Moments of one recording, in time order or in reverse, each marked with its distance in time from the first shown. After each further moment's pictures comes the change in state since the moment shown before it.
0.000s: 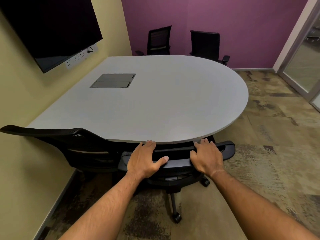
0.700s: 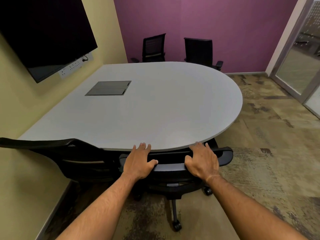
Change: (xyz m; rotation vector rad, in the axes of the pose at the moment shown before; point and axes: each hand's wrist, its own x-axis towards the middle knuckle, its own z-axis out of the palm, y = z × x) left_hand 0.026 0.005 -0.012 -0.010 -0.100 -0.098; right_hand 0.001 -0.001 -0.013 0.140 0.106 -0.003
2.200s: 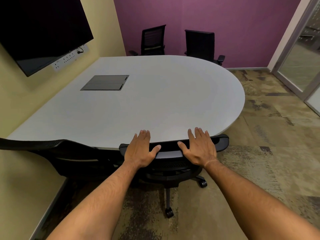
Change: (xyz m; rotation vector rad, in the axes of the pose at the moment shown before) left_hand 0.071 -0.008 0.011 0.069 0.049 0.068; right_hand 0.082 0.023 0.018 -0.224 -0.057 -0.065
